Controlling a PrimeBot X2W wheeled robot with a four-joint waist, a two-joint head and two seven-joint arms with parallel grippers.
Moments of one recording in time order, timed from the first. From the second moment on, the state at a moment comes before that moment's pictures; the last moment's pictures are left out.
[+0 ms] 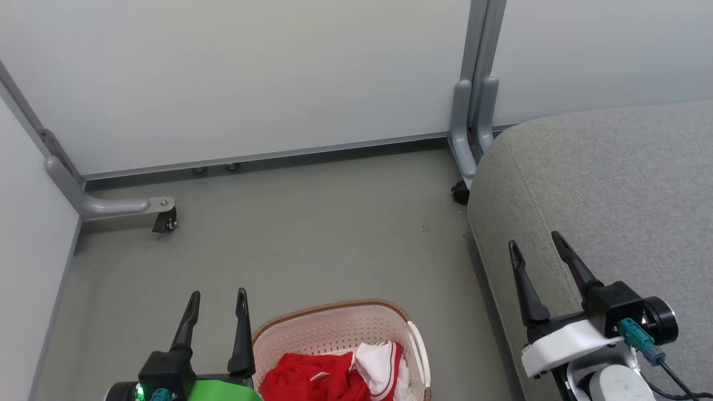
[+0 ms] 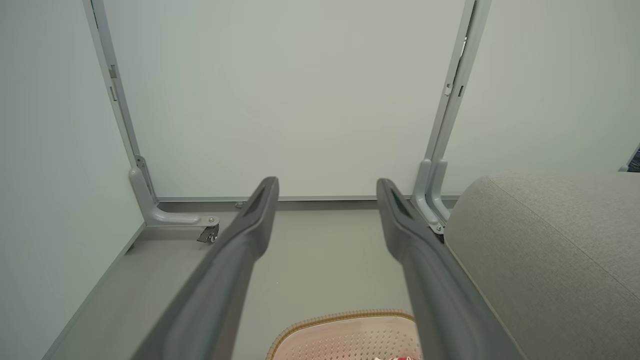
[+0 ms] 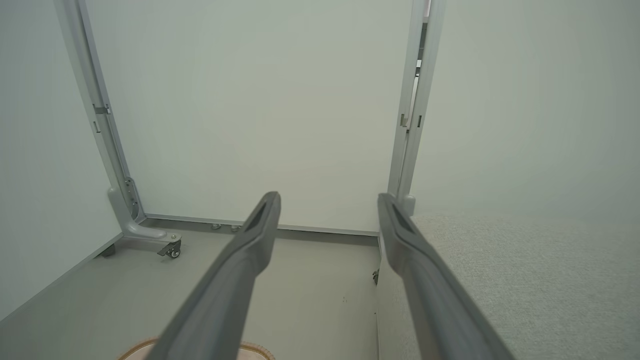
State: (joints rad) left arm 0.08 0.05 -0.17 0.11 -0.21 0.04 -0.24; right arm -0.03 -0.07 0.08 0.12 0.04 0.13 -0.23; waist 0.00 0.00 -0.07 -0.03
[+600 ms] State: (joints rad) left arm 0.11 0.05 -0.12 0.15 -0.31 -0.04 -0.26; right arm -0.02 -0.06 0.09 0.16 0.19 0.13 -0.26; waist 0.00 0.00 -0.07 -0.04
